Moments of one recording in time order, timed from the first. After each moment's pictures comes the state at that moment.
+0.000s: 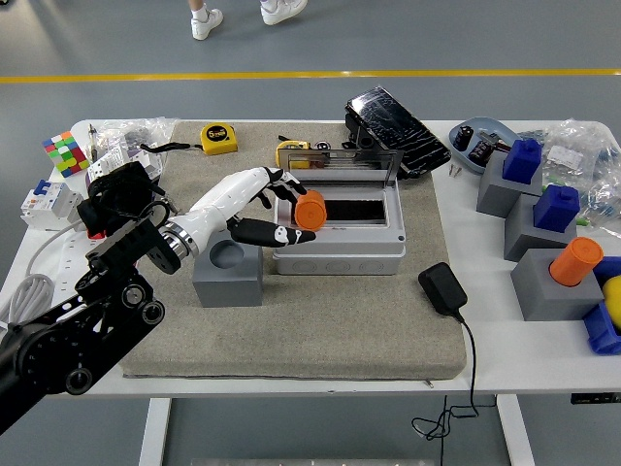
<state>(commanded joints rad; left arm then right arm) -0.46 0.23 -0.87 -1.32 1.79 0.05 0.01 0.07 -0.07 1.49 0.18 -1.51 0.06 -0.27</state>
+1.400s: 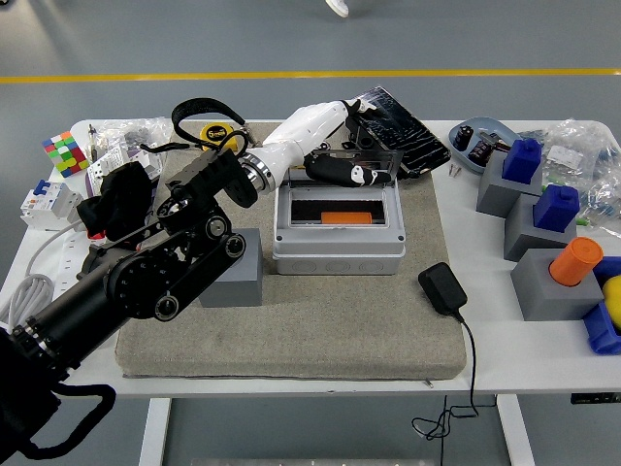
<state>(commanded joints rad) -0.77 0.00 -0.83 -1.05 1.85 0.02 0.05 0.08 -0.07 1.47 0.18 -1.49 0.07 -0.27</state>
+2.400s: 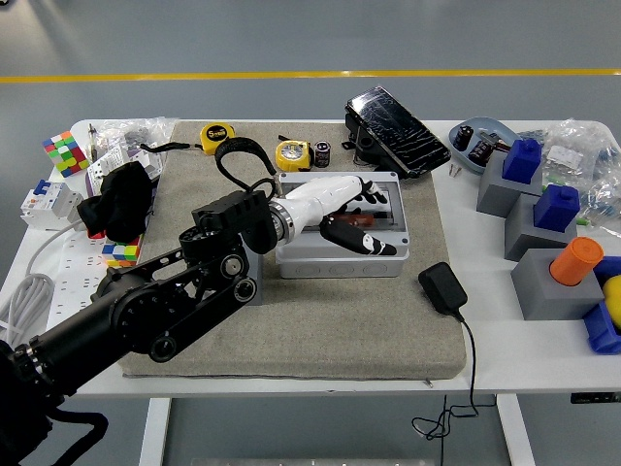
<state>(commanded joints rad) -0.72 0.01 -0.72 -1.22 1.80 -0.13 0.29 0.08 -0.07 1.47 0.18 -1.49 0.07 -0.27</state>
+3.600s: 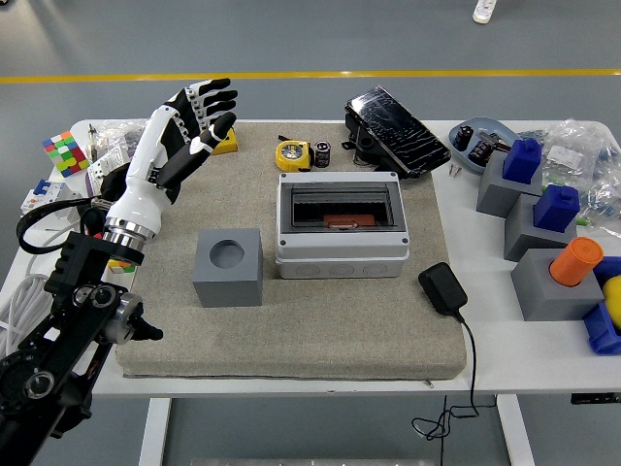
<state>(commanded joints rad) -0.21 0.08 -1.28 -1.46 1.23 0.14 -0.26 0.09 -0.08 1.52 0.18 -1.54 0.07 -0.27</state>
